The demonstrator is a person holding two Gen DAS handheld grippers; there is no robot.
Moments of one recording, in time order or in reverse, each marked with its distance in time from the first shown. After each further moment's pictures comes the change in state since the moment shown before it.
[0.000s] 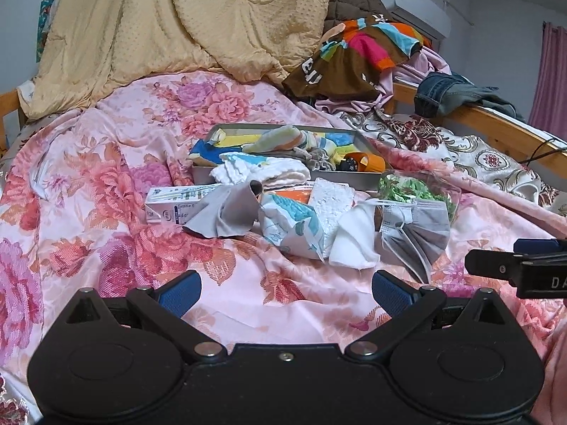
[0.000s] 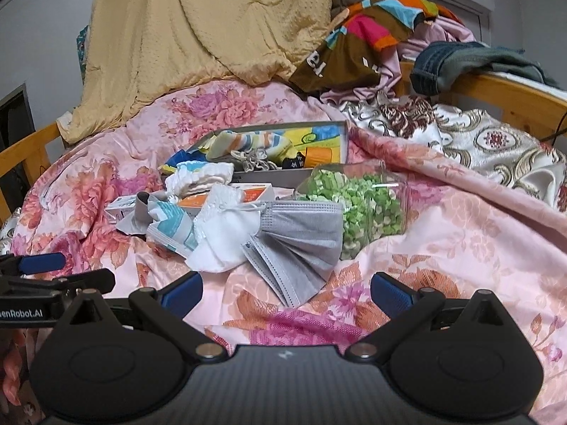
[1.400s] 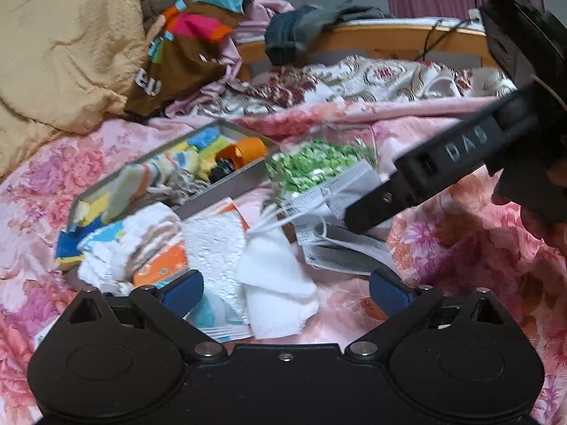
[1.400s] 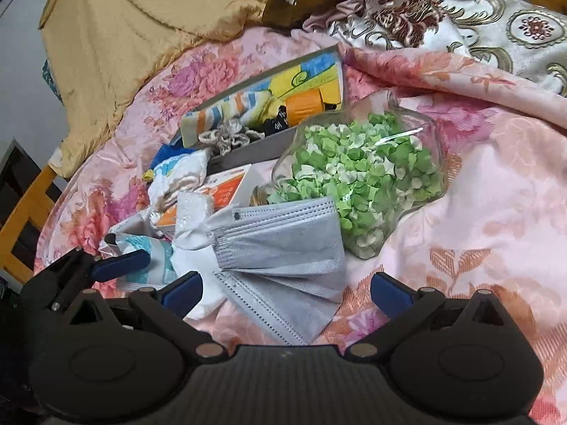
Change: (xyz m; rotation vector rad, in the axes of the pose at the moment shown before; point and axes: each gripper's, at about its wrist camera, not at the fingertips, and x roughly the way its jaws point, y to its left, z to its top) left arm 0.102 -0.063 0.033 0.535 0.074 -0.290; right arm 0.108 -0.058 0.043 0.244 0.232 0.172
